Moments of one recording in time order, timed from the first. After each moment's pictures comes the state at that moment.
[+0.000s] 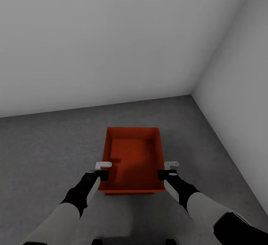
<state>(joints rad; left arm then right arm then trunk) -0.68 -0.09 -0.05 -0.64 0.06 0.45 0.15 -0.83 0.04 0.57 -0.32 -0.52 0.15 -0.29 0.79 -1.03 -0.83</state>
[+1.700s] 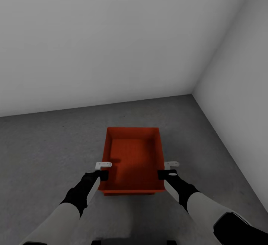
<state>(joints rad) -0.68 -0.09 -0.05 -0.64 0.06 0.45 0.15 -0.83 0.04 0.57 -0.32 -0.52 0.15 -0.29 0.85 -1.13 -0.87</state>
